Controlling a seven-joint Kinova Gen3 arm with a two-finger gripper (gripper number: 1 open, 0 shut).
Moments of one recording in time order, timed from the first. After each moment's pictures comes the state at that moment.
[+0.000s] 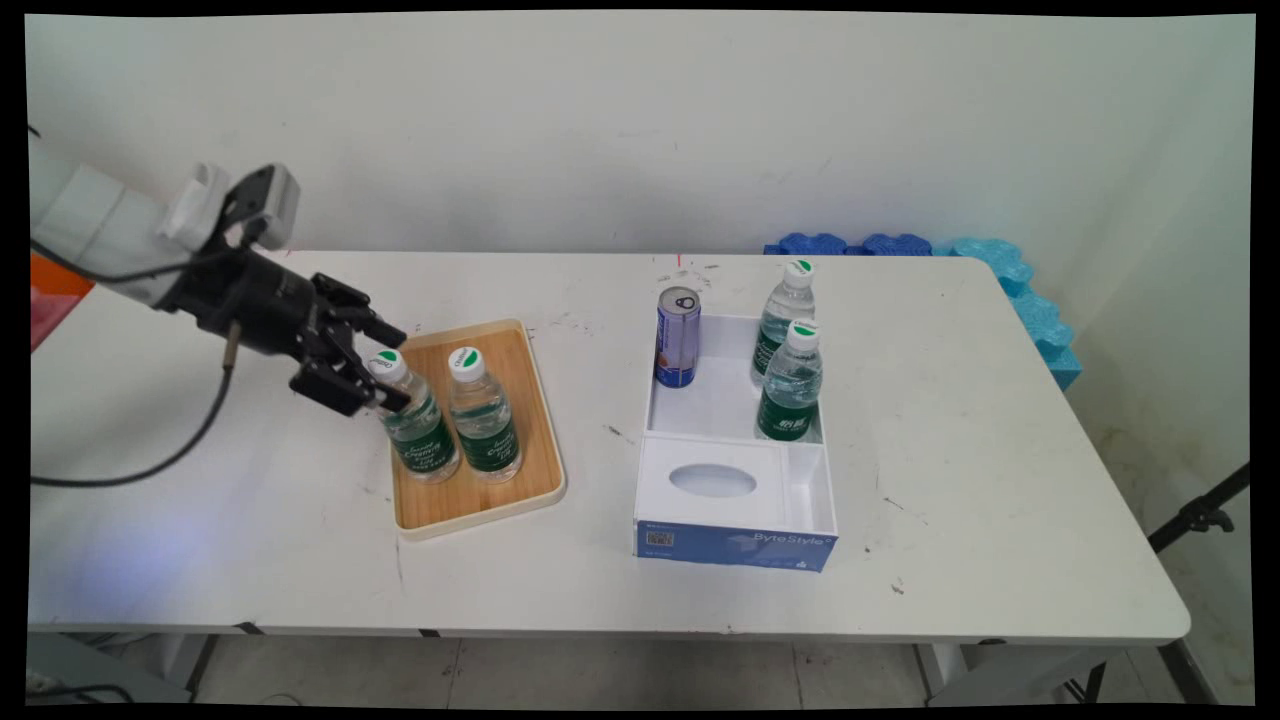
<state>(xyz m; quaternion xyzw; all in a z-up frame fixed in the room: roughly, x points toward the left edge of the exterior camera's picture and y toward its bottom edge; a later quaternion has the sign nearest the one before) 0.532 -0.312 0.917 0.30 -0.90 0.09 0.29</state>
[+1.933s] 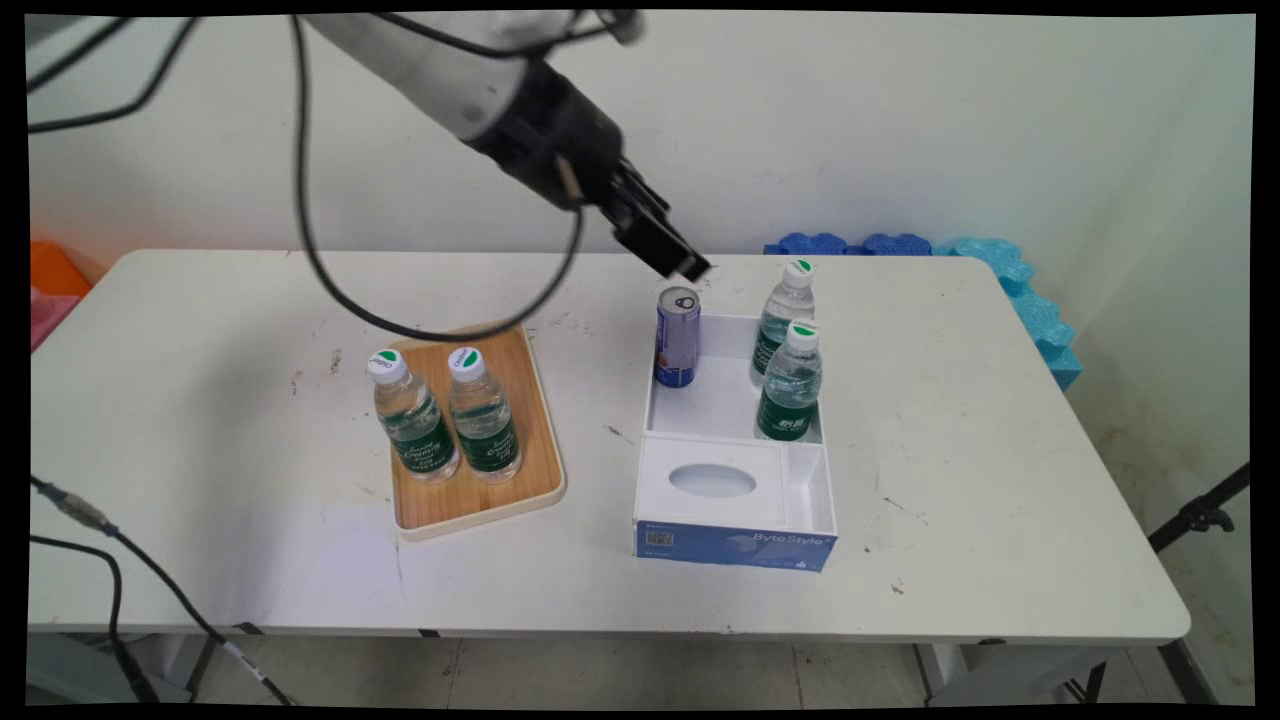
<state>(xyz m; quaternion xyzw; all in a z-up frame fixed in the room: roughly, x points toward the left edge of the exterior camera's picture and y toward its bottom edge) 0.286 -0.423 1.025 0.30 -0.89 0.12 0.32</state>
